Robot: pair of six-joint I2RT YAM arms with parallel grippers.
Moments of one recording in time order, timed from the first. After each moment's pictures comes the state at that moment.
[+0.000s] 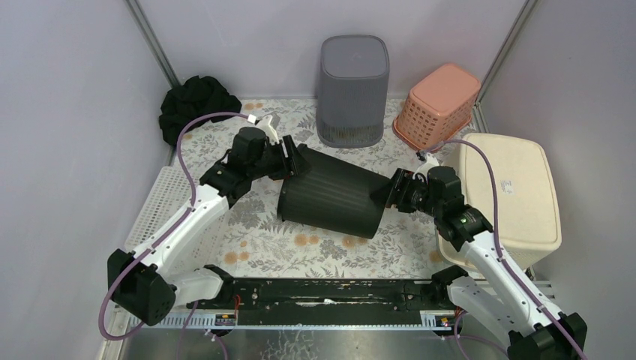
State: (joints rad) left arm -0.48 1.20 1.04 -0.34 0.24 -0.63; right arm 0.39 0.80 0.66 -0.37 -0.28 0.66
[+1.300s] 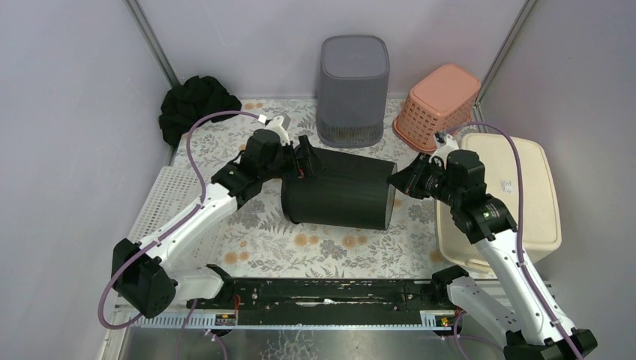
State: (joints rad) left arm -0.58 1.25 1.05 -0.32 0.11 -0.62; right arm 0.35 0.81 0.92 -0.55 -0.29 0.67
